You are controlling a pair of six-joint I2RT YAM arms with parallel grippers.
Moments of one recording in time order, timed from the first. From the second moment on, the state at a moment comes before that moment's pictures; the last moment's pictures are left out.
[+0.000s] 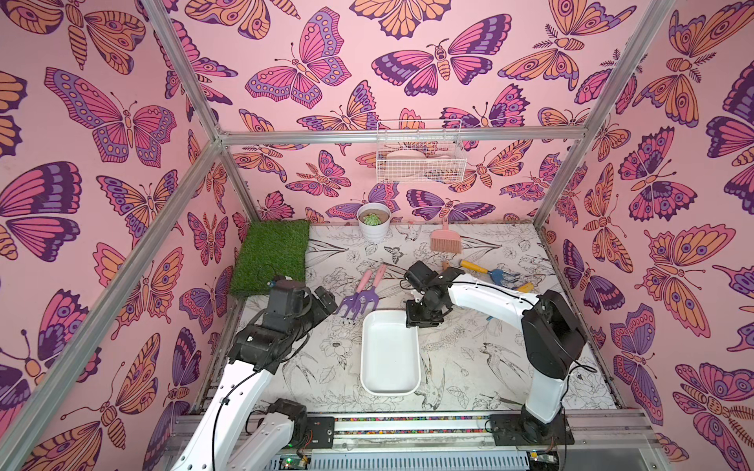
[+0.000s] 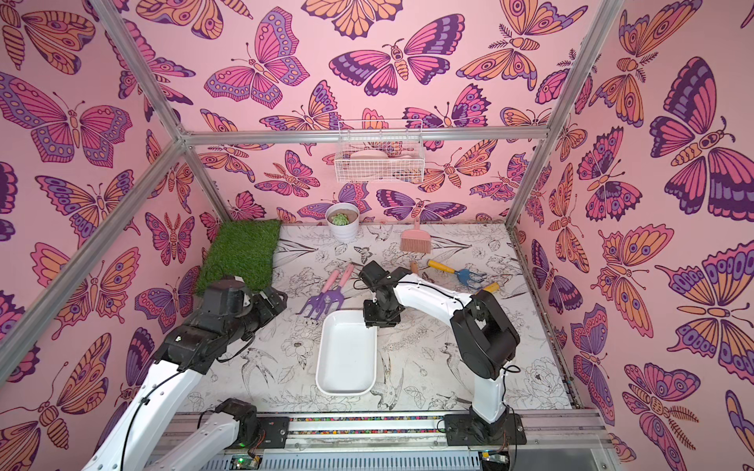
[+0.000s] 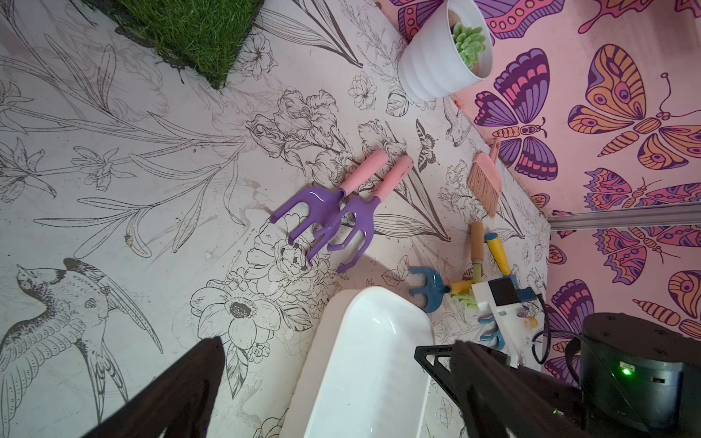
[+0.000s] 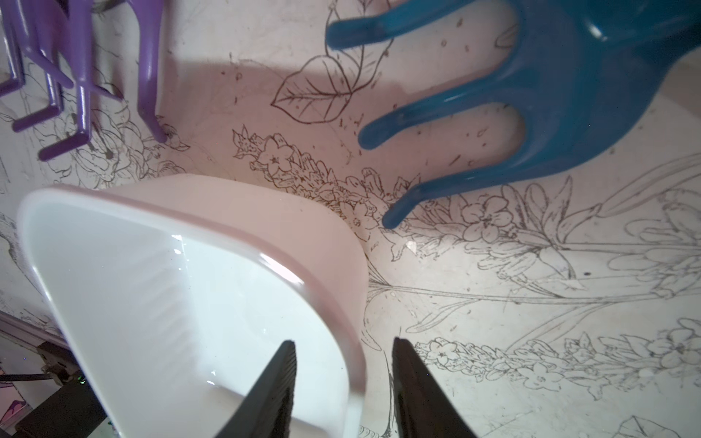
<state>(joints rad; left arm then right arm) -0.27 0.83 0.92 -0.84 -0.02 -0.88 0.81 1.86 1.38 -0.86 -0.20 0.65</state>
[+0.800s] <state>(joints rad) -0.27 1.15 1.21 -0.81 0.01 -0.74 0.59 1.65 1.59 -1.01 0.23 0.51</state>
